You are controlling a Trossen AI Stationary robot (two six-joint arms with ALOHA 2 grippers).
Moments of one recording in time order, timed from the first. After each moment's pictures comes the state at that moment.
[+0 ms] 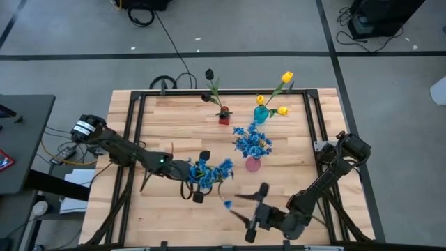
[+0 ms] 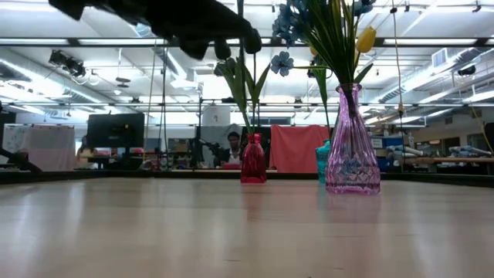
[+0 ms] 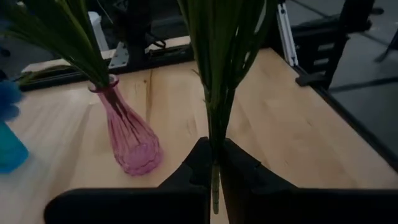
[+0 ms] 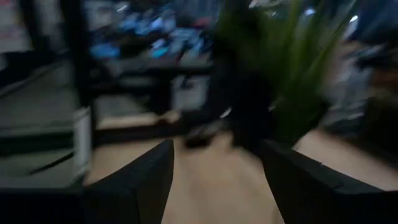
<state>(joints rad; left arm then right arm) -0.37 1.52 0.79 0.42 -0.26 0.02 0.80 1.85 1.16 0.66 1.20 -0.01</state>
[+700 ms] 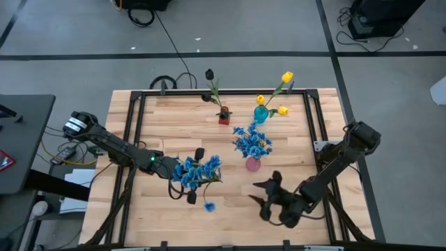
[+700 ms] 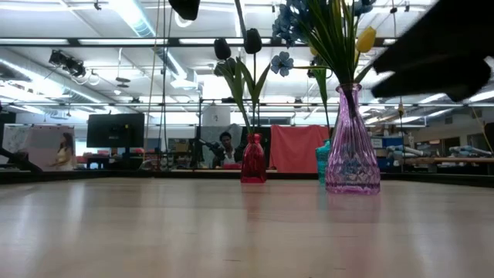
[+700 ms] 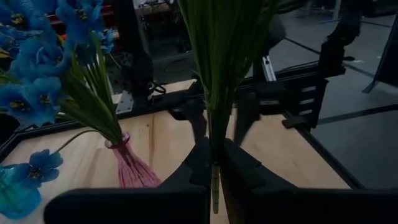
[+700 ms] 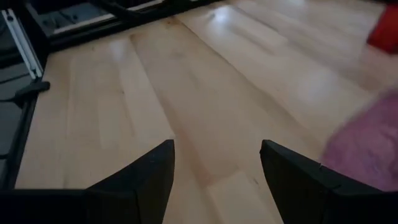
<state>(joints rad) -0.41 1.38 0.80 0.41 -0.29 0.08 0.79 1.68 0.83 -0.01 0.96 0.93</state>
